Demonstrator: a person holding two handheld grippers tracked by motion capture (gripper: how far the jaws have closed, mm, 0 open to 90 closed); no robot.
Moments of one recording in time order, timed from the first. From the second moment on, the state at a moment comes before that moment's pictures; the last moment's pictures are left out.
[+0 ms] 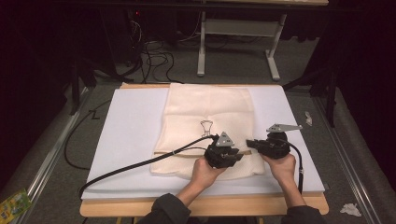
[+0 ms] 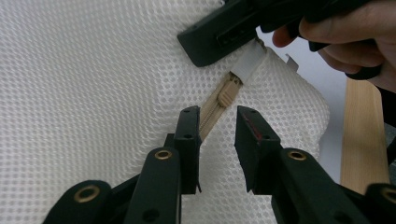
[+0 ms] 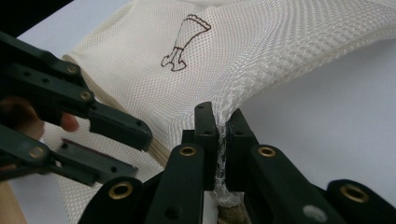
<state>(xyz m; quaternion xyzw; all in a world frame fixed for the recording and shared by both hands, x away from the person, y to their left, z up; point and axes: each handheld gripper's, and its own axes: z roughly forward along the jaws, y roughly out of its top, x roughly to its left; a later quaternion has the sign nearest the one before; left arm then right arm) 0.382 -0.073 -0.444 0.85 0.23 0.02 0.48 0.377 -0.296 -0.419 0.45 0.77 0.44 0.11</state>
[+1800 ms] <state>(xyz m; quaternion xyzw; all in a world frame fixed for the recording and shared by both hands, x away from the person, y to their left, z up) 0.384 -0.082 -0.447 0.85 0.21 -0.01 0.48 0.375 -0.291 -0.424 0.44 0.78 0.43 0.10</state>
